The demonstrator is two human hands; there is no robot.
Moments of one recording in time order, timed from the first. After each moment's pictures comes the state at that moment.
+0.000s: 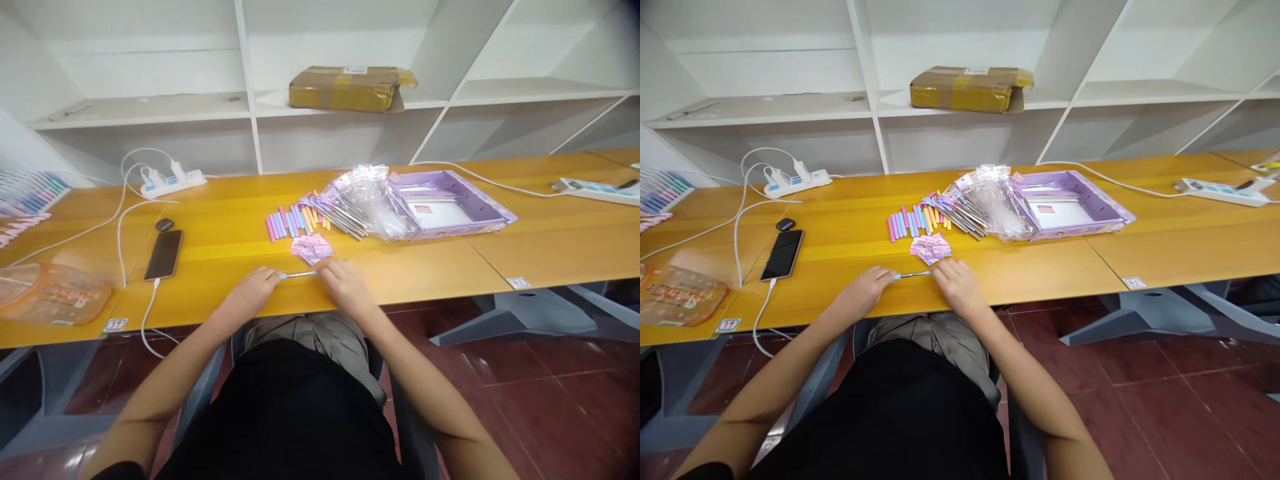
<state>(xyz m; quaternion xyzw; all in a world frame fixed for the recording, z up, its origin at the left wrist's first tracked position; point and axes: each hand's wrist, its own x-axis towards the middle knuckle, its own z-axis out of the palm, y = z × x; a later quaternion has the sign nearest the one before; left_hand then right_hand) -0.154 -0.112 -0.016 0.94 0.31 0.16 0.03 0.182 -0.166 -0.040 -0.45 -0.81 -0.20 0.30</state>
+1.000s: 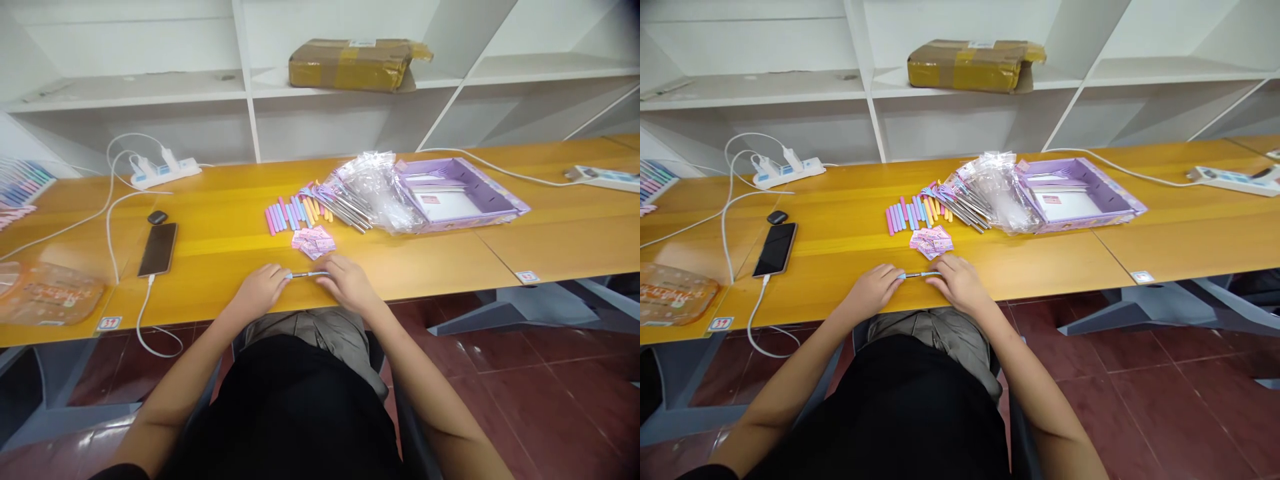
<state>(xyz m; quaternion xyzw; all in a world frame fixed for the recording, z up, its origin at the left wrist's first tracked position) -0.123 -0.124 -0.029 0.93 0.32 0.17 0.03 0.174 -0.167 -0.038 -0.44 -0.82 0.03 0.37</state>
